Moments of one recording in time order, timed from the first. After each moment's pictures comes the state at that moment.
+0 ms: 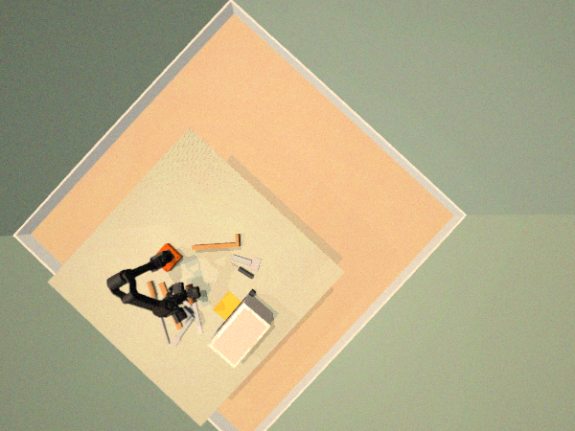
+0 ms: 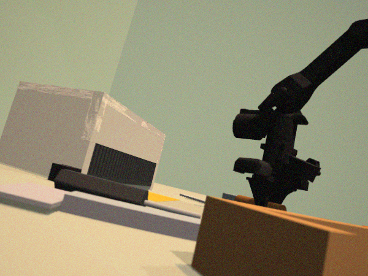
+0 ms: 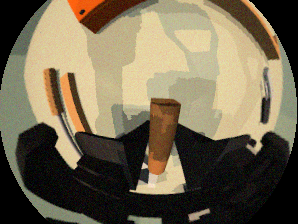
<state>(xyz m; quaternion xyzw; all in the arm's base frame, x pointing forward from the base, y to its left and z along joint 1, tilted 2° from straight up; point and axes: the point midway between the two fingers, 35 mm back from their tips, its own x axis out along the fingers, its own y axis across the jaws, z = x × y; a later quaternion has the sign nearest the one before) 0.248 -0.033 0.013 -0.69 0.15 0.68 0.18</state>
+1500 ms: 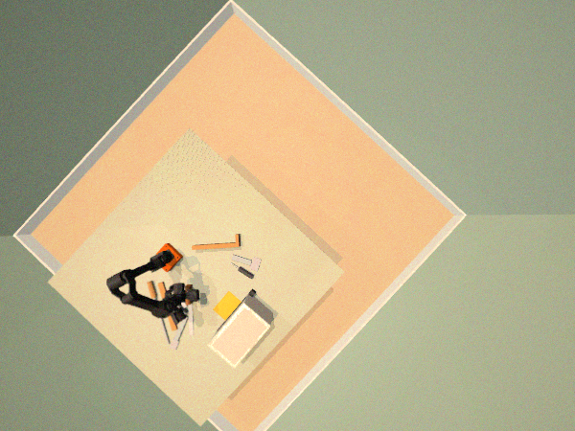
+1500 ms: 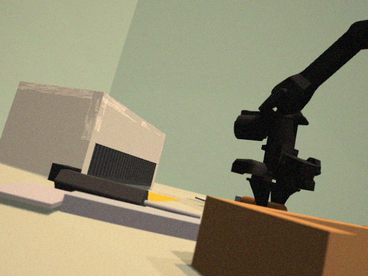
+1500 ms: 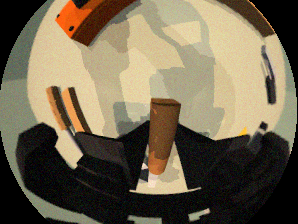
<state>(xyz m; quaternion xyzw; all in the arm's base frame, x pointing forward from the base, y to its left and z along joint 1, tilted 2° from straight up) 0.246 -0.040 0.013 -0.67 0.21 0.67 0.23</state>
